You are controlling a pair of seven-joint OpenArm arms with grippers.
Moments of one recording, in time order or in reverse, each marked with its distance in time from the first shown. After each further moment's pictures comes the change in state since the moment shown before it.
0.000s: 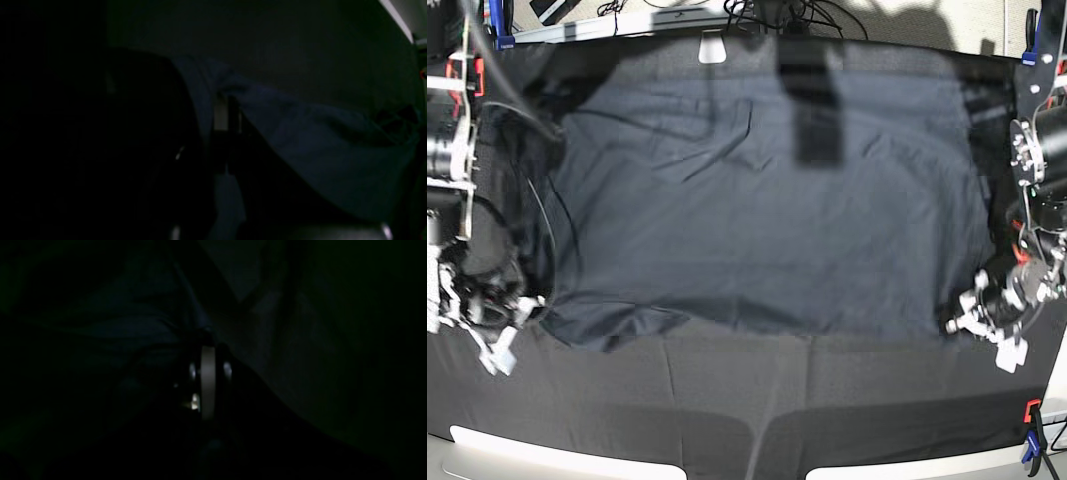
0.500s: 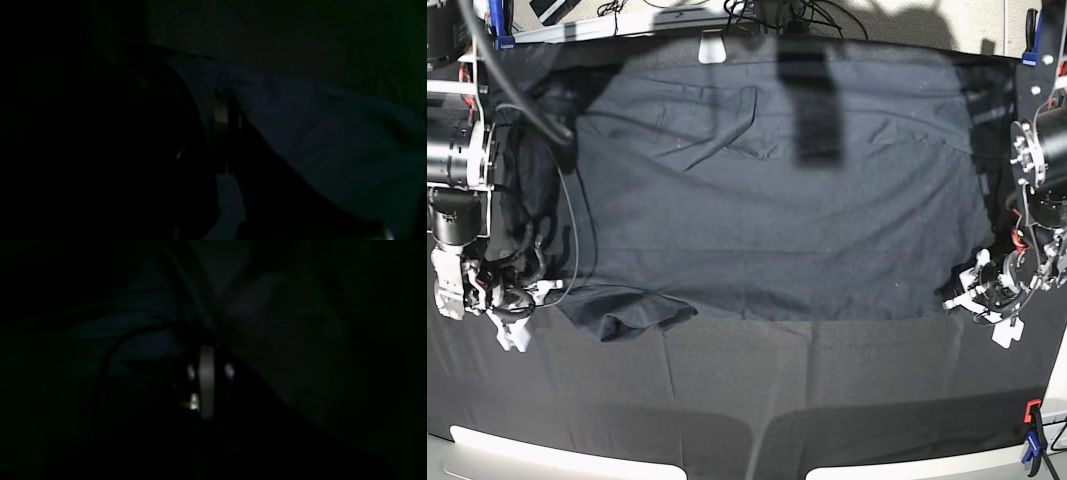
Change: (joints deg) left arm -0.5 0.0 0.0 -8.0 7.5 2.5 -0.3; right arm 0.7 -4.9 0.0 -8.7 -5.1 -2.7 2.2
